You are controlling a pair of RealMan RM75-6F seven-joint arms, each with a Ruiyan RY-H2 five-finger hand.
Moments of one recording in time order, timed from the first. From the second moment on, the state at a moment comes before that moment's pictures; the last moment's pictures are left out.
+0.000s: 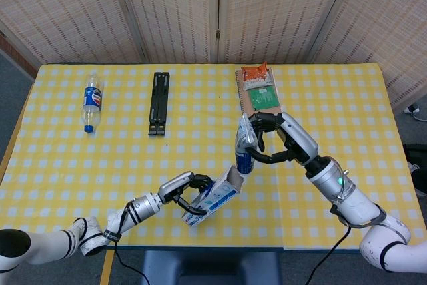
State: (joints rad) left arm -0.88 -1.66 0.04 -1.22 1.74 1.04 -1.44; right arm 0.66 -0.99 0.33 -1.91 -1.52 1.05 1.14
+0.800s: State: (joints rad) left arm -0.88 -1.68 0.07 -1.19 1.71 1.12 -1.51; right arm 0.66 -1.07 0.31 -1.86 -1.58 1.19 1.26
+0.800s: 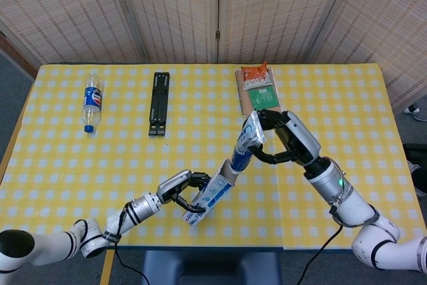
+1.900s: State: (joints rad) left arm -0.87 -1.64 0.07 -1.21 1.70 1.17 -1.54; right arm 0.72 -1.14 0.29 -1.83 -1.54 1.16 1.23
